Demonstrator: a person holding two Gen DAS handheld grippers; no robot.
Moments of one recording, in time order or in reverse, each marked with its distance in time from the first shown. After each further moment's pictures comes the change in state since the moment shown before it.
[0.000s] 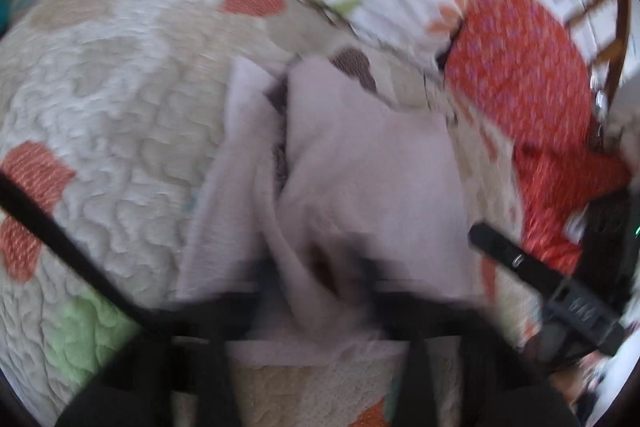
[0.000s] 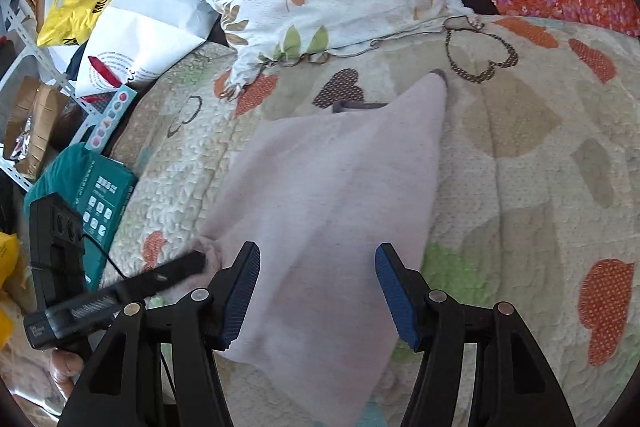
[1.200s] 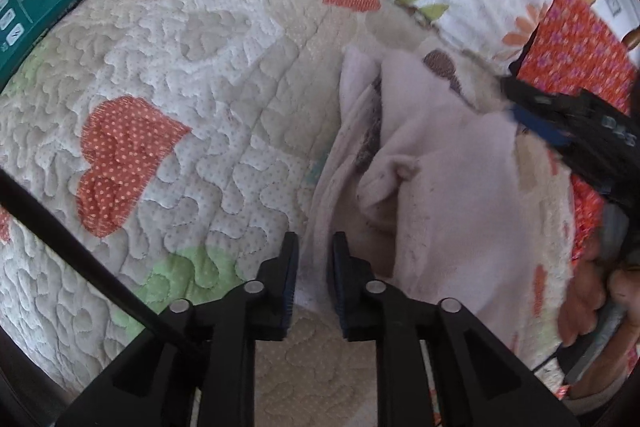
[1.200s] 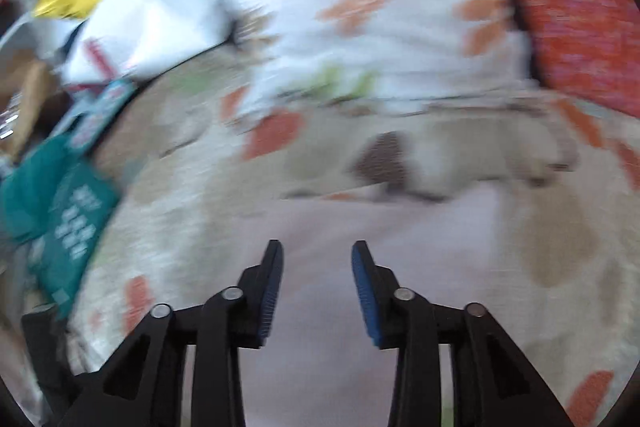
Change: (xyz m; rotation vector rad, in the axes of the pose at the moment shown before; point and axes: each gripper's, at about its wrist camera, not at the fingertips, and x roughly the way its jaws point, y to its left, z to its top) left arm -0.036 0.042 -0.019 -0.159 -0.011 0.177; right arm 0.073 0.084 0.078 -0.167 0.050 0.011
